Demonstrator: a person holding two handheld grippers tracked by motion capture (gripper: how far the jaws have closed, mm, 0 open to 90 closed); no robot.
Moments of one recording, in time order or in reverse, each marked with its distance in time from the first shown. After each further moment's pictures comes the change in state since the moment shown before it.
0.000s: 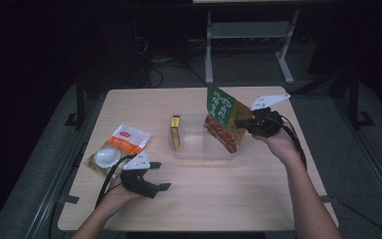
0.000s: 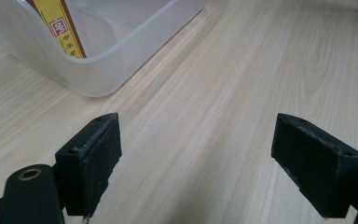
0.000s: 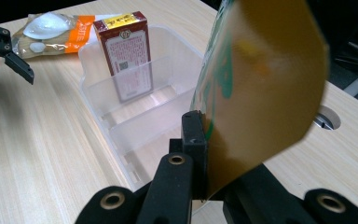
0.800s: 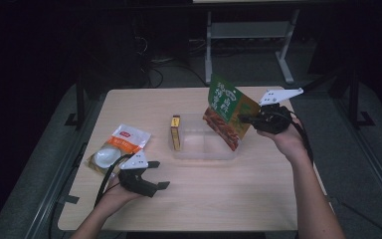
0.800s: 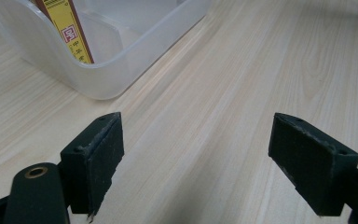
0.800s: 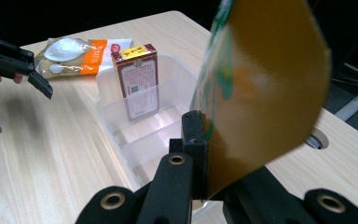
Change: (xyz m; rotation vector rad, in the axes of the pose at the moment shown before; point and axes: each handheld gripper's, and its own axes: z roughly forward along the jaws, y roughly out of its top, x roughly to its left) left arm -0.001 0.003 -0.007 -0.012 0.019 -0.013; right arm 0.002 0.013 -0.030 -0.073 0.007 -0.015
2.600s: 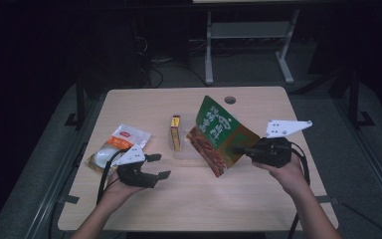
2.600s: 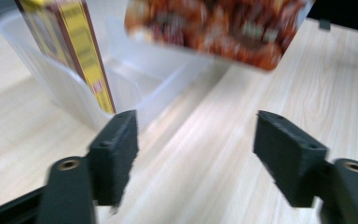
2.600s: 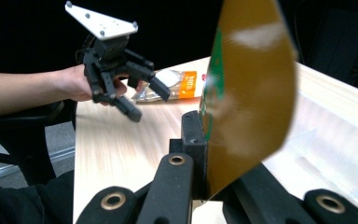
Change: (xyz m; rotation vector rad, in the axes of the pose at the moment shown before) left arm 0.001 0.015 -0.009 -0.081 0.032 0.011; right arm 0.060 -0.037 -0.022 -0.178 0.279 0.036
